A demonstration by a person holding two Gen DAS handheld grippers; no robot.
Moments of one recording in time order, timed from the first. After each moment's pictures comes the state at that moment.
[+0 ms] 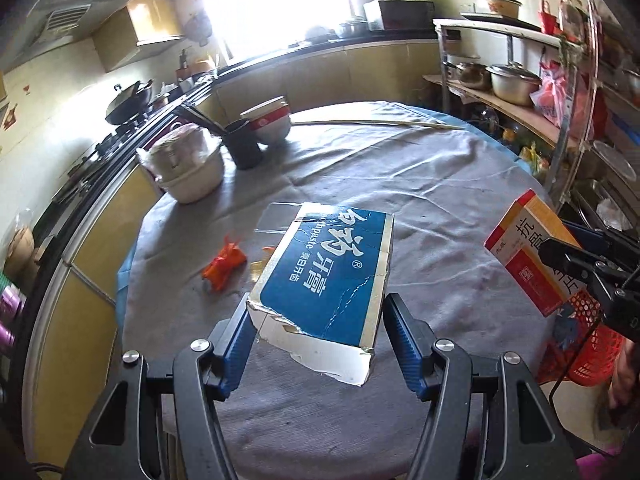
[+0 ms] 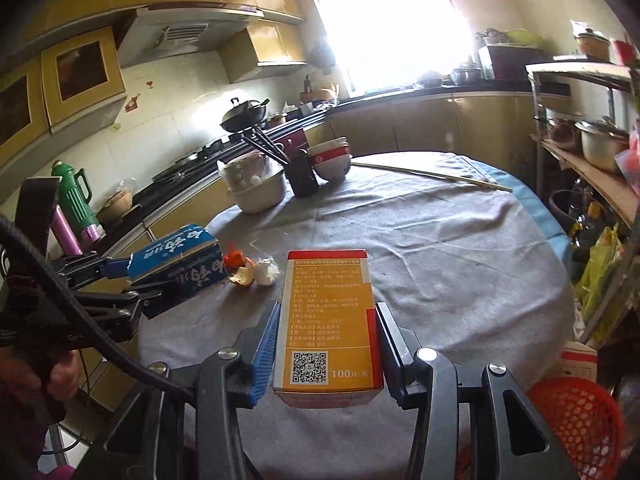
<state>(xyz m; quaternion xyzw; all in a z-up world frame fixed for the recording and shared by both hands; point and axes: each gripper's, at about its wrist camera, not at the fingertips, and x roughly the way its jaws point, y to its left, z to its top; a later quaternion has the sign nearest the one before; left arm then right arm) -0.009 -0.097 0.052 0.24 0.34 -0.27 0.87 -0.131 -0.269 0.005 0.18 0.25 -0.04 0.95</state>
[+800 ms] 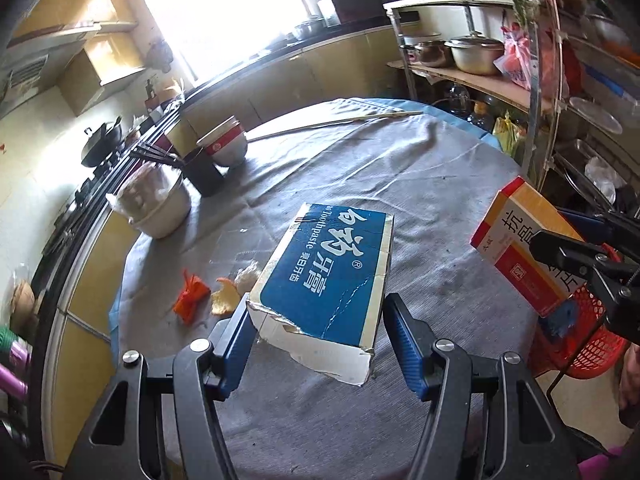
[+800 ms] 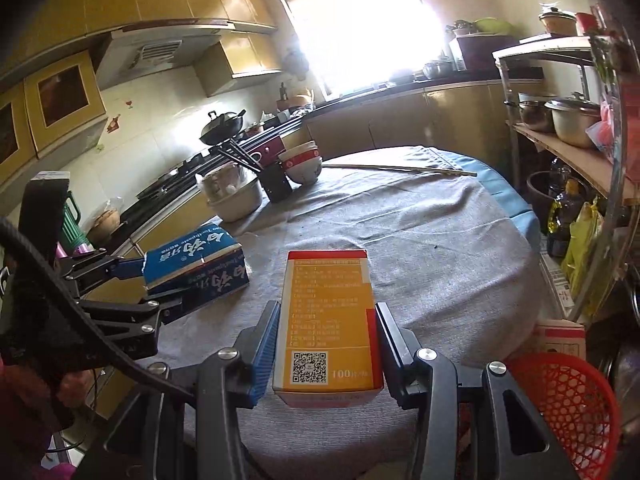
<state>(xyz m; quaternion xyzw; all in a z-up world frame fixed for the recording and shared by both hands) -0.041 -0.159 0.042 0.31 0.31 -0.30 0.84 -0.165 -0.299 -0.006 0.21 0.24 -0.07 0.94</state>
